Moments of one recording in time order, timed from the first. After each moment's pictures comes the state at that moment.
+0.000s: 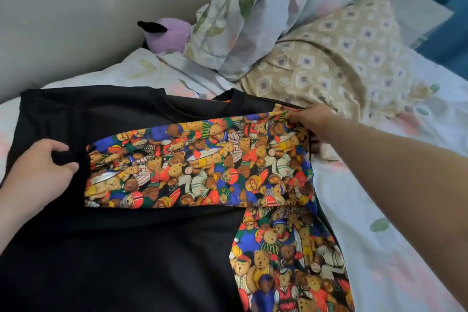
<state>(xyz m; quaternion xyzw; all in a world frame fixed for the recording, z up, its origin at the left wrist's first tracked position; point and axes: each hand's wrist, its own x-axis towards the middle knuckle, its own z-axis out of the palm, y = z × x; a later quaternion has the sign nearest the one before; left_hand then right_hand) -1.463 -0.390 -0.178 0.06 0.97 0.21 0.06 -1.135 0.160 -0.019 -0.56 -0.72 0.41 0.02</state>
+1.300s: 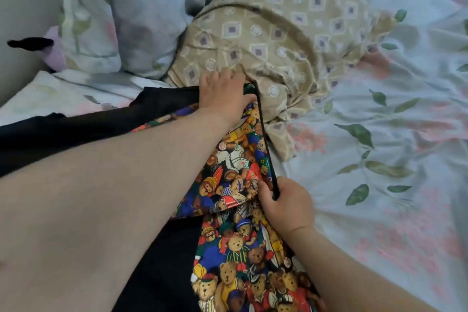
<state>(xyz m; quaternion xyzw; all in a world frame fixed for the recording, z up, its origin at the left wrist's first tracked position) -1.202 0.104 -0.028 0.54 0.84 0.03 0.01 -0.984 0.036 -0.129 -0.52 -0.79 0.30 0.11</state>
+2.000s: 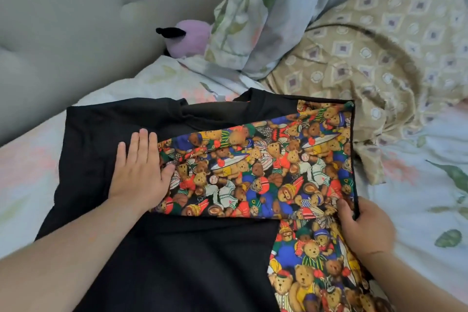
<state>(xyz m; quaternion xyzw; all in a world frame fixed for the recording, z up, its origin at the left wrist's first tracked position) -1.339 -0.237 -0.080 0.32 0.94 -0.12 0.00 -0.991 0.030 -0.126 -0.54 -0.81 0.20 0.10</state>
